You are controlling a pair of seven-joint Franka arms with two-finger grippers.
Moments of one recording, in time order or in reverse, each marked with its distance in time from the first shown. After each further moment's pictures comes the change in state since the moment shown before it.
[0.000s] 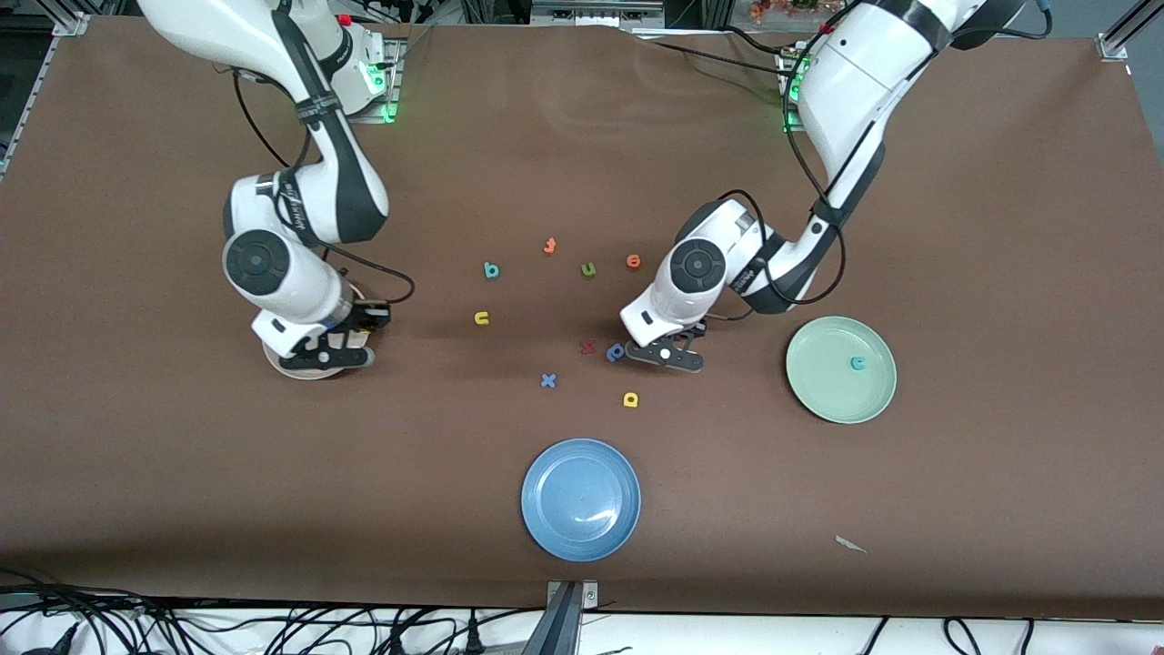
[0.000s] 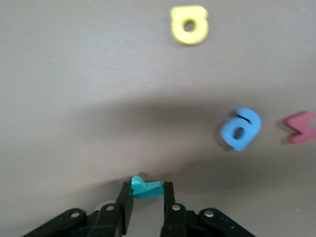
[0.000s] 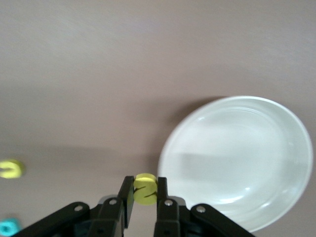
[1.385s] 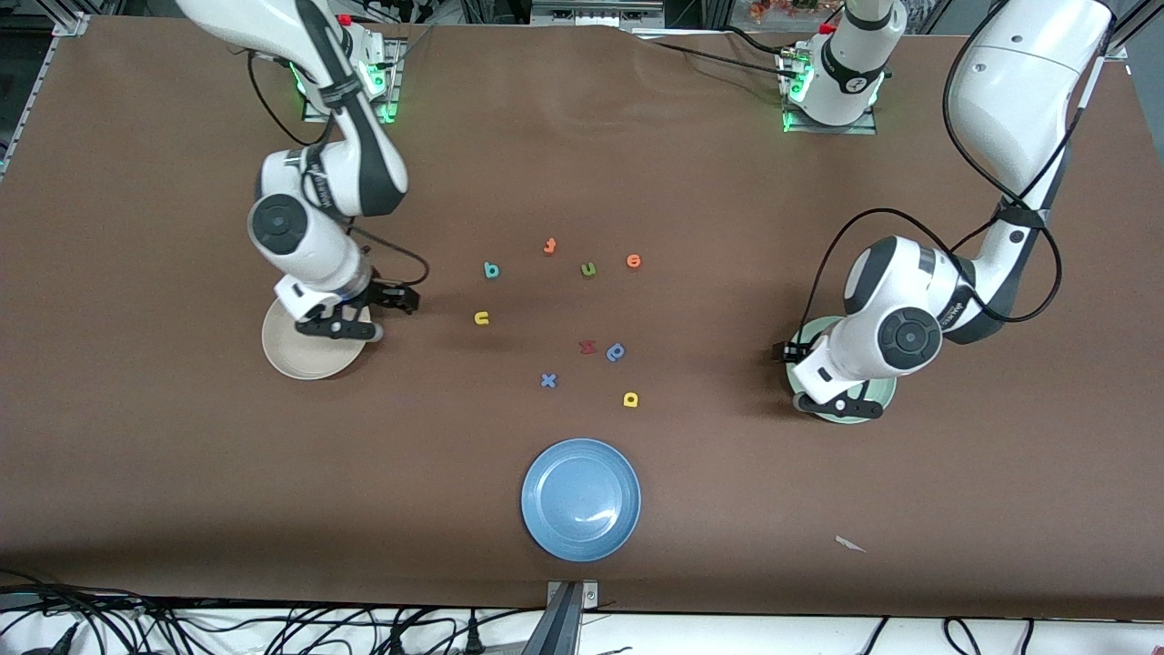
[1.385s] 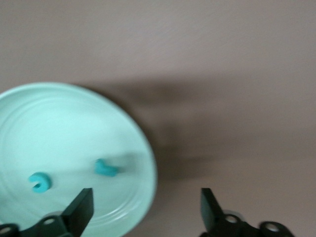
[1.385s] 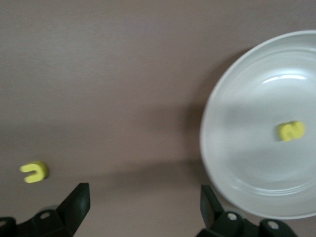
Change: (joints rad) left arm 0.377 -0.093 -0.078 0.017 0.003 -0.209 0.253; right arm 0.237 -0.024 -0.107 -0.161 0.141 0.191 0.238
